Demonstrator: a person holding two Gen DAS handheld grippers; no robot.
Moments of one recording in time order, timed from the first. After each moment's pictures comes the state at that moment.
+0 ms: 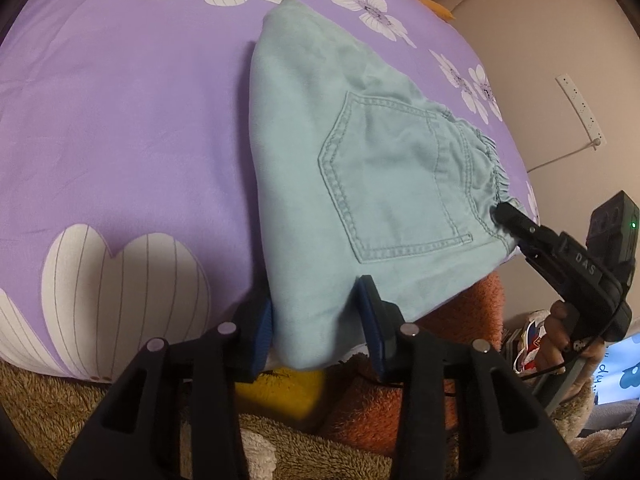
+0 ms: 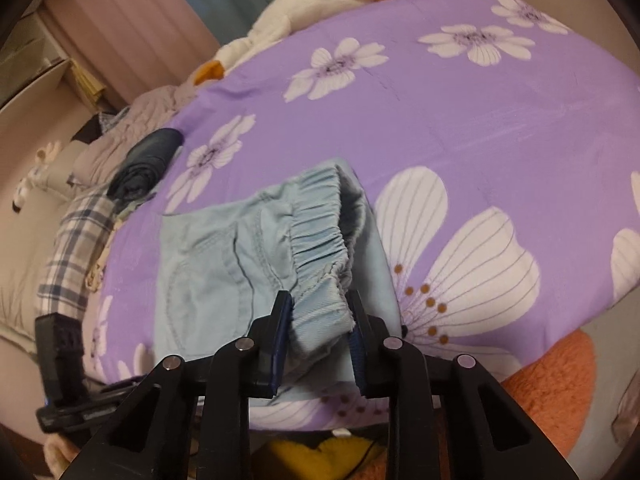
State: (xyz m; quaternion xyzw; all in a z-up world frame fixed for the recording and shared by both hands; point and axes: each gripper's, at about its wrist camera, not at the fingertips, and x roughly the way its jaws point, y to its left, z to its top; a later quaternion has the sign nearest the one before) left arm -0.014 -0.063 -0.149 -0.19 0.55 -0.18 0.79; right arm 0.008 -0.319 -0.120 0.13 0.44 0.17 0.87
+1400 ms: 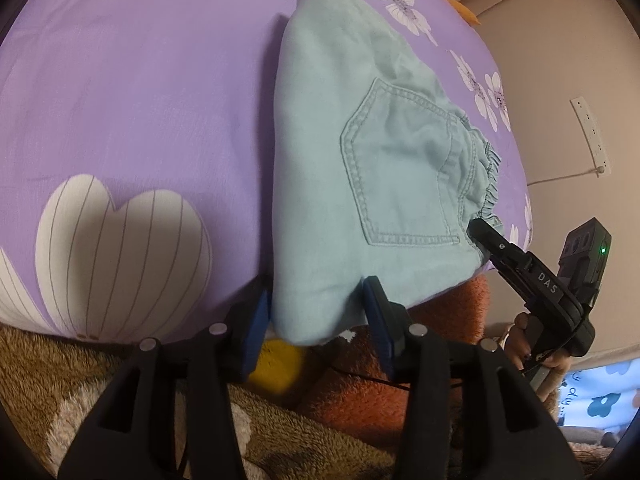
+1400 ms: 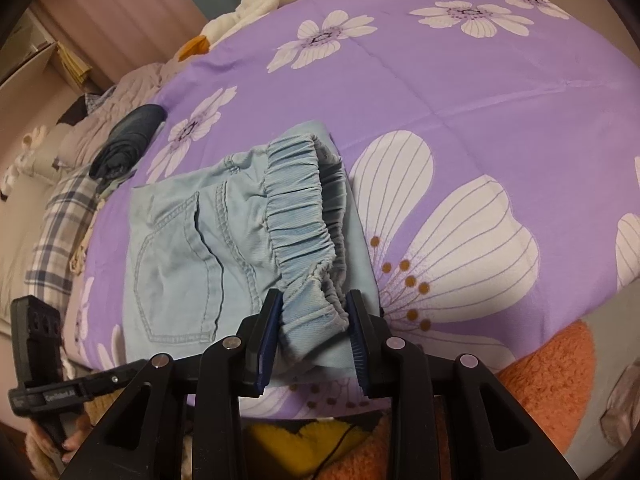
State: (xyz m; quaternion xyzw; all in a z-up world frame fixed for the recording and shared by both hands) left arm -0.021 -0.050 -0.148 -0.24 0.59 -0.16 0.75; right arm 0.019 -0.325 -0.143 0.12 0.48 0.16 0.85
